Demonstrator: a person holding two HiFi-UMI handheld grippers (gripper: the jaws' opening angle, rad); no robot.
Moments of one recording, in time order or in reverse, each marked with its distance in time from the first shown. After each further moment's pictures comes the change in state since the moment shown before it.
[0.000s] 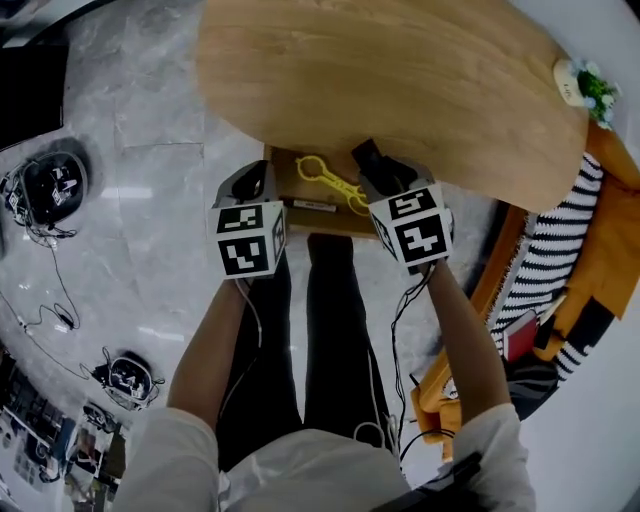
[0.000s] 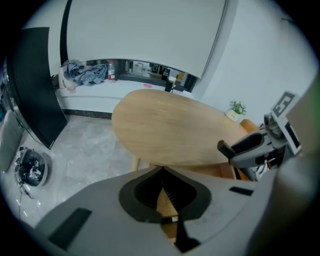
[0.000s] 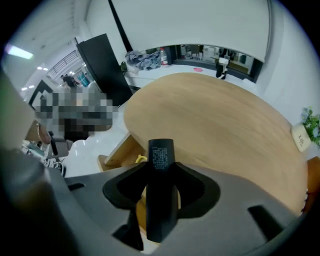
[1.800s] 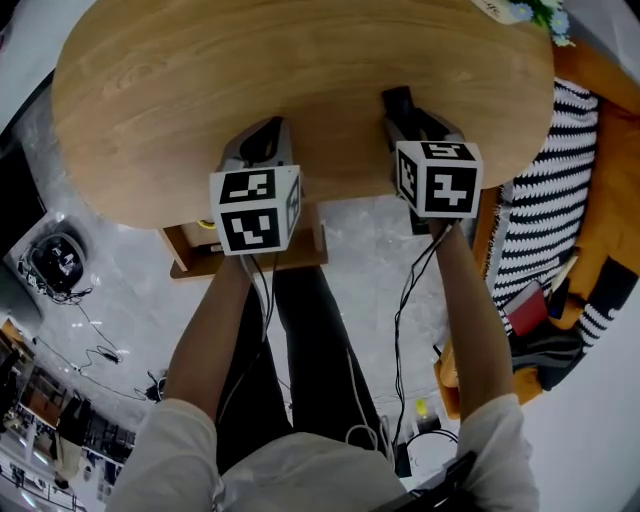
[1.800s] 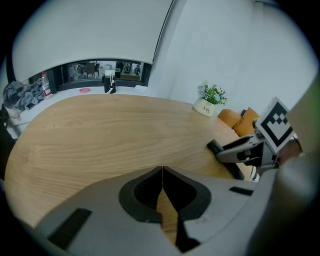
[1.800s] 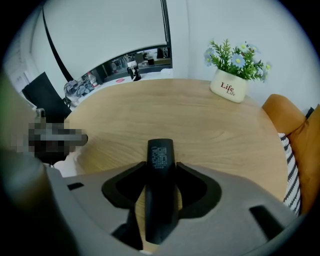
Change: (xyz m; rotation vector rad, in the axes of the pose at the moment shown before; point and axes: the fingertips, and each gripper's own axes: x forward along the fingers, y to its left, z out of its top) left arm 0.160 -0.298 0.115 0.260 0.007 -0.181; right arm -0.050 -0.334 -0.110 0.488 -0.104 -0.246
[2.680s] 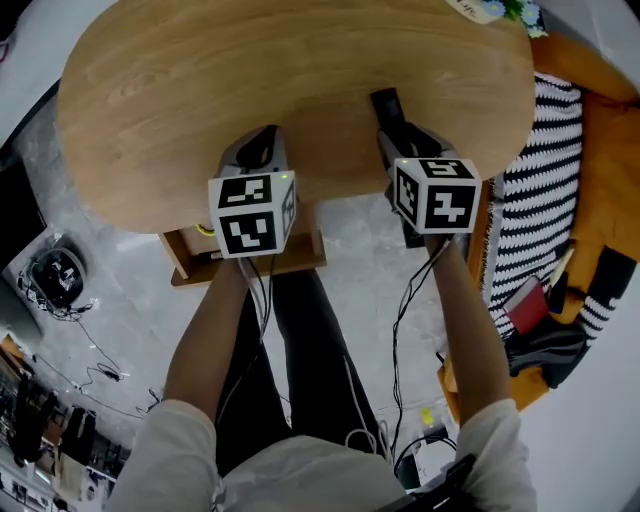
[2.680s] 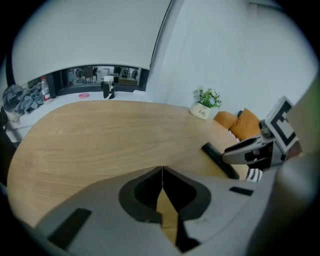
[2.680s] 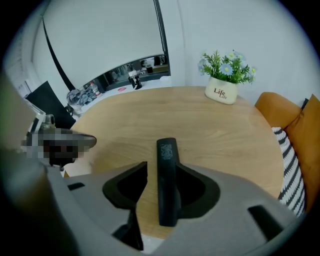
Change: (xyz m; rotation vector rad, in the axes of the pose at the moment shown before) left arm -0.017 -0.004 0.004 0.024 -0.040 -0.011; right arm -0.034 0.013 -0.007 0.052 -0.065 0.025
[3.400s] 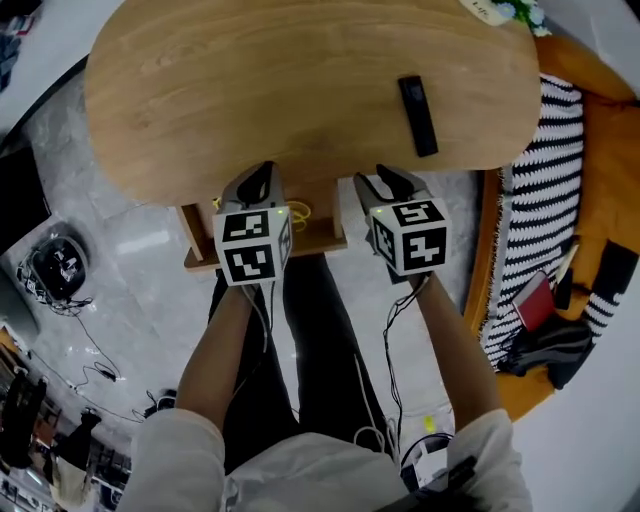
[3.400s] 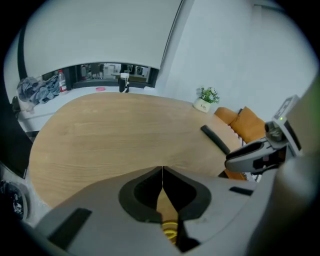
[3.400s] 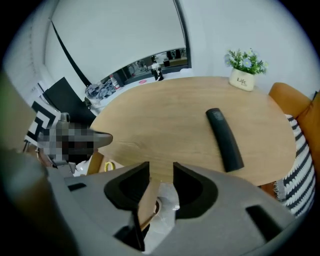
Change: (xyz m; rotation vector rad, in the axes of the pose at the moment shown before) left arm -0.077 0.034 -0.086 -0.048 0.034 0.034; right arm -0.031 0.120 -0.077 -0.044 0.048 0.140
